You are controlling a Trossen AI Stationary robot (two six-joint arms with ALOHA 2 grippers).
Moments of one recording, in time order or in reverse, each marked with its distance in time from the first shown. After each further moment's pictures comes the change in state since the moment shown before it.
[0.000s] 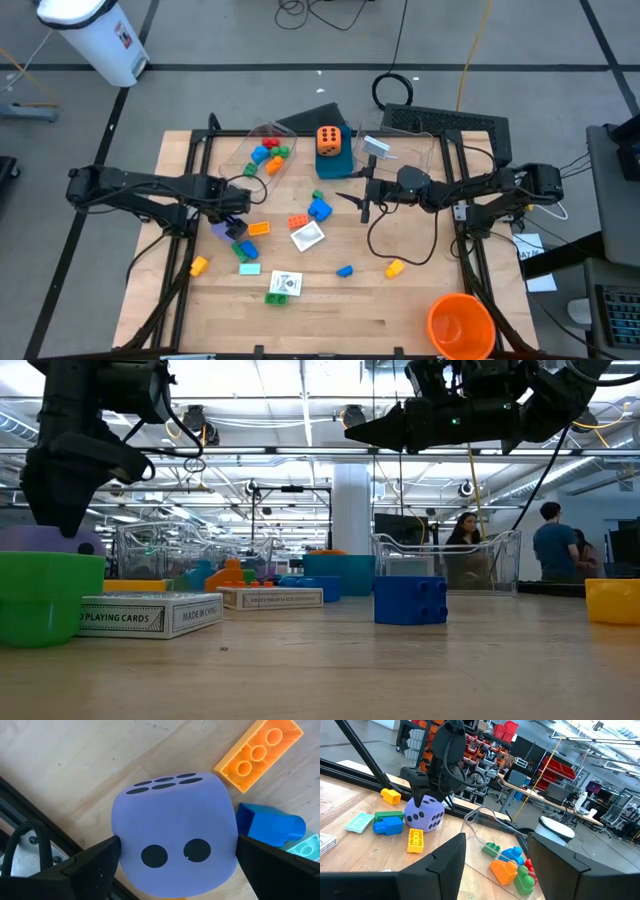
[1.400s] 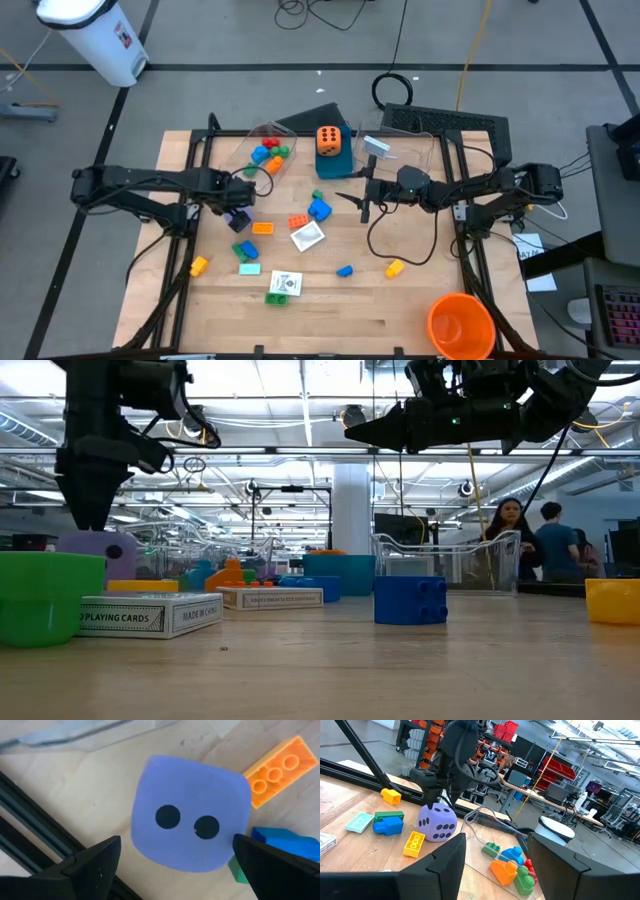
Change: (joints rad) left arm 0.064 0.031 0.113 -0.078 -0.133 0.155; right arm 0.000 0.000 0.000 0.000 0.000 0.000
